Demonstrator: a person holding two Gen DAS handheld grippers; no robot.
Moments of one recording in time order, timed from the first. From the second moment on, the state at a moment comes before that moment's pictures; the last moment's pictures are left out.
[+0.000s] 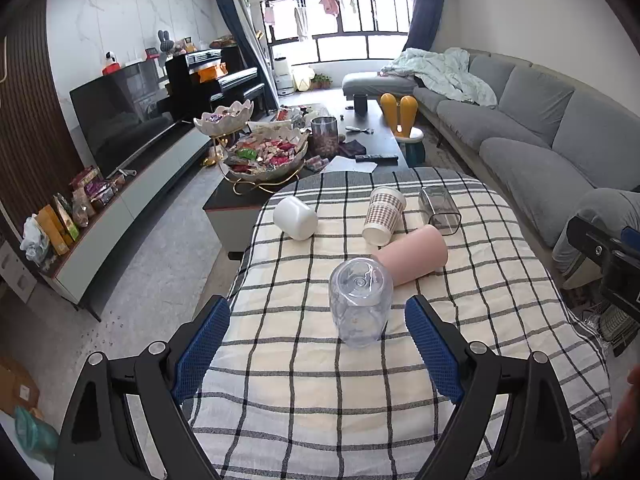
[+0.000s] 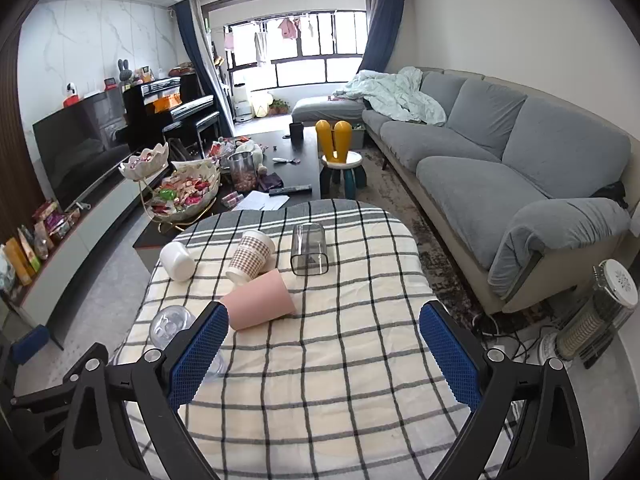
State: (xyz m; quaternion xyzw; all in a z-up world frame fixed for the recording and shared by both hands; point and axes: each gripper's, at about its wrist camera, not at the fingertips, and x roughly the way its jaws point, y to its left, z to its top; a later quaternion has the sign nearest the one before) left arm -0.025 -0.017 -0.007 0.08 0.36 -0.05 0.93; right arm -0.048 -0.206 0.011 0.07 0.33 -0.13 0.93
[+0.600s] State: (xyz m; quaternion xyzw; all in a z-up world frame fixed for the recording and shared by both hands) left arm -0.027 -0.015 -0.004 0.08 0.36 -0.05 0.93; right arm -0.049 -0.205 0.011 0.07 0.33 -0.13 0.93
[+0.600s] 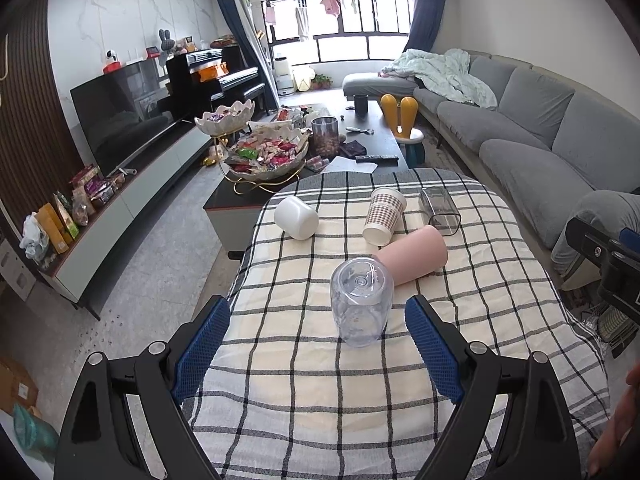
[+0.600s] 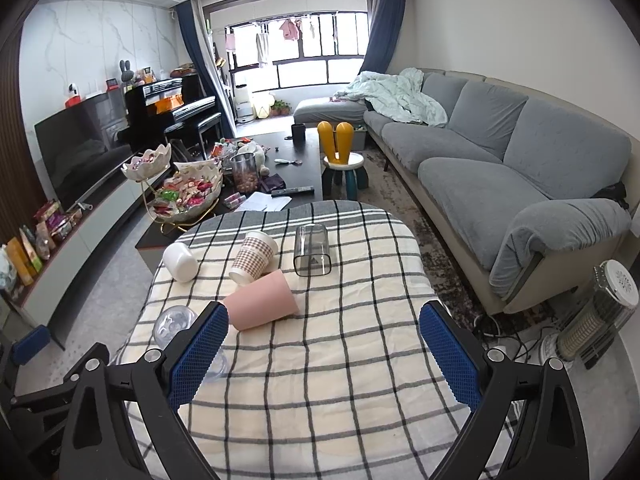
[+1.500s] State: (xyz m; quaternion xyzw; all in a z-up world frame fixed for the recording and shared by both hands) left arm -0.027 -0.015 -0.002 0.08 0.36 -0.05 0.93; right arm -0.049 -0.206 0.011 0.07 0.33 -0.13 0.93
